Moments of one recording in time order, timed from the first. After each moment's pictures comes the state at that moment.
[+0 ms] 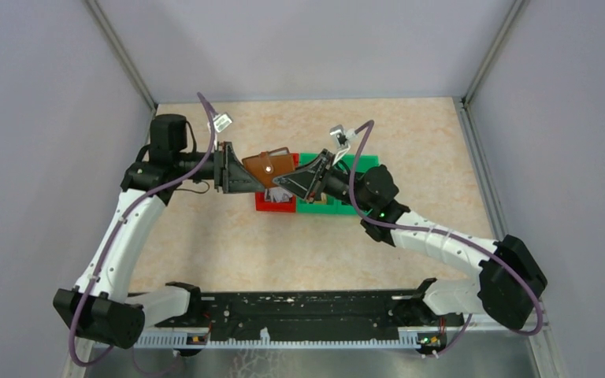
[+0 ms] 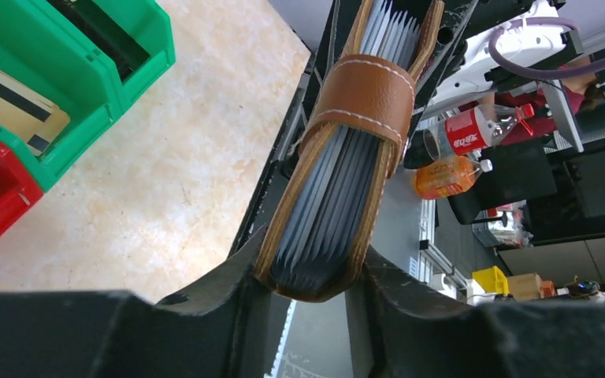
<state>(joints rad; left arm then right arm) -0.24 1.16 1.23 -0.64 1.16 -0.28 0.82 1.24 0.77 0.77 -0.38 0.79</state>
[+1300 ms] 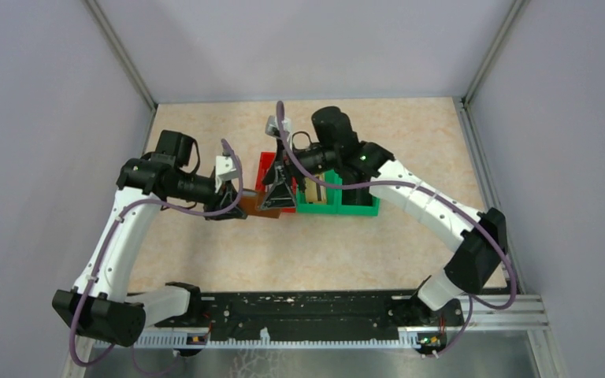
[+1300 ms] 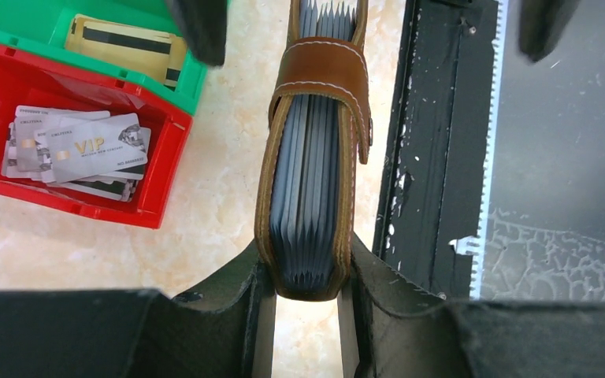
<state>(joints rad) -0.23 1.18 1.29 -1.24 0.95 0.86 0.79 1.51 1.45 -0.29 -0.93 0.10</state>
